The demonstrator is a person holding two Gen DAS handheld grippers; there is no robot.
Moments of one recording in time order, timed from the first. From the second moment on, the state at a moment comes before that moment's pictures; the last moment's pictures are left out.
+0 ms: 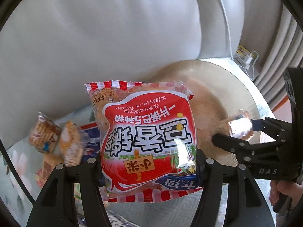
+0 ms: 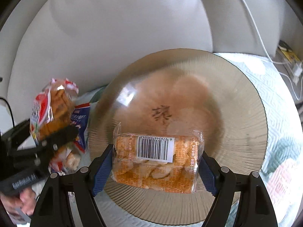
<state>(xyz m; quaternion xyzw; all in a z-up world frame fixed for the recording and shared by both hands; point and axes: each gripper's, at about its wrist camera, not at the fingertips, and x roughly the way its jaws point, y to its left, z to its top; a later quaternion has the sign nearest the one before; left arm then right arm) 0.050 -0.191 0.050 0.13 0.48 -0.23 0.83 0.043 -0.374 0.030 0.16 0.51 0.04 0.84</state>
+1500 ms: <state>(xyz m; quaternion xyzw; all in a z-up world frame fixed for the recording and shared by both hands) 0.082 -0.225 0.049 0.11 0.50 -0.27 0.82 0.030 -0.420 0.010 0.24 0.51 0.01 0.82</state>
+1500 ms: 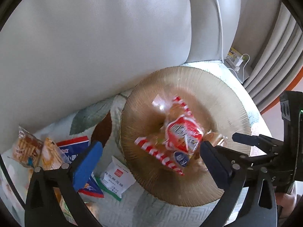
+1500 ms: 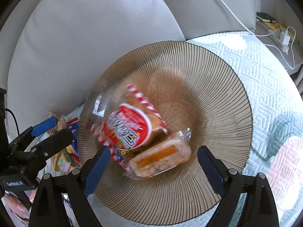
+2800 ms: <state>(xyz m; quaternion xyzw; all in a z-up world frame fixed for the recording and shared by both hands) 0.110 0.072 0.059 -0.03 0.50 -0.02 0.87 0.023 -0.159 0.023 0.04 0.56 0.25 0.79</state>
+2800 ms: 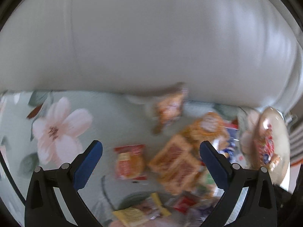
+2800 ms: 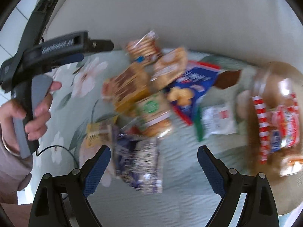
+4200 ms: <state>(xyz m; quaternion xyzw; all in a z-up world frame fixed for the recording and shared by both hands) 0.110 0.122 -0.074 -0.07 0.55 0.03 0.83 -0.004 -0.112 -0.060 0.01 0.55 0.25 0.80</state>
